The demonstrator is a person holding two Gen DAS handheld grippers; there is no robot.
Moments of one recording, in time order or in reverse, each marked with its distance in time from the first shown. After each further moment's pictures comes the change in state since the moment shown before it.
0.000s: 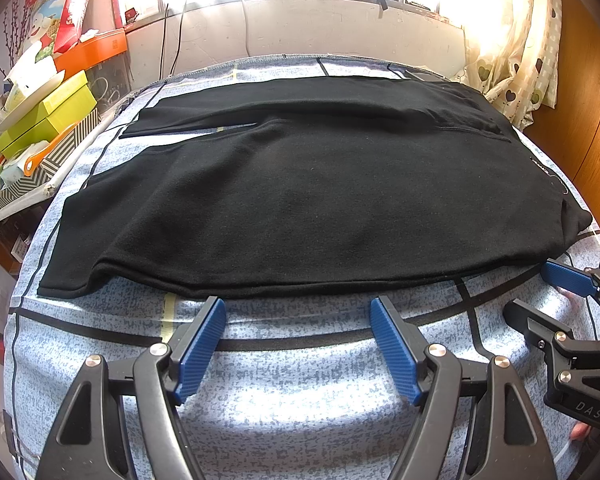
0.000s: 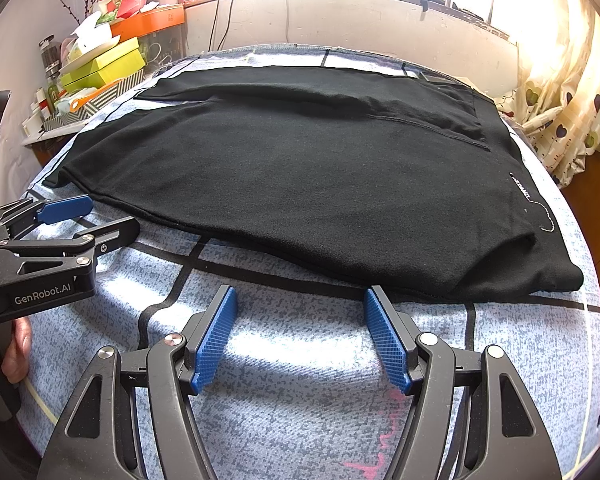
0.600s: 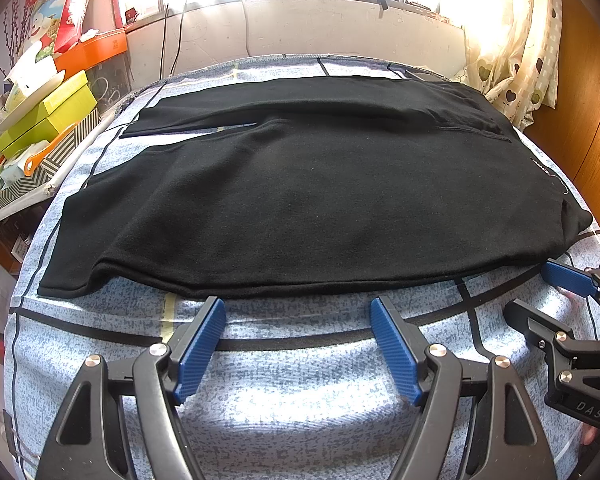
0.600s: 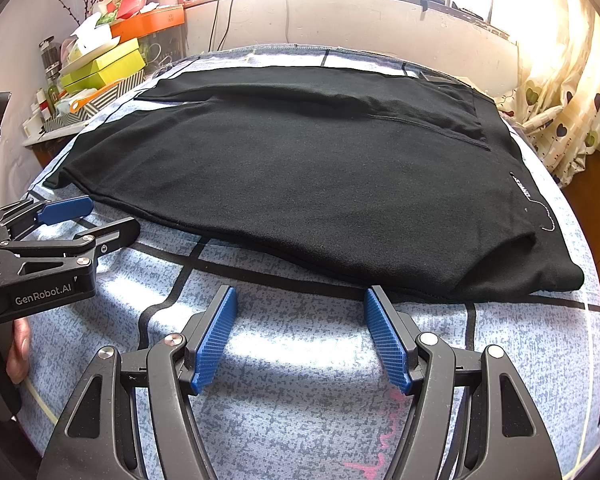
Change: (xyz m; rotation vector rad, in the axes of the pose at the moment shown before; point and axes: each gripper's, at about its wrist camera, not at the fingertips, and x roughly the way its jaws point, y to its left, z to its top) left arm 0.000 0.000 0.000 0.000 0.000 0.001; right arm 0.000 0.000 0.001 0.000 0.001 0.000
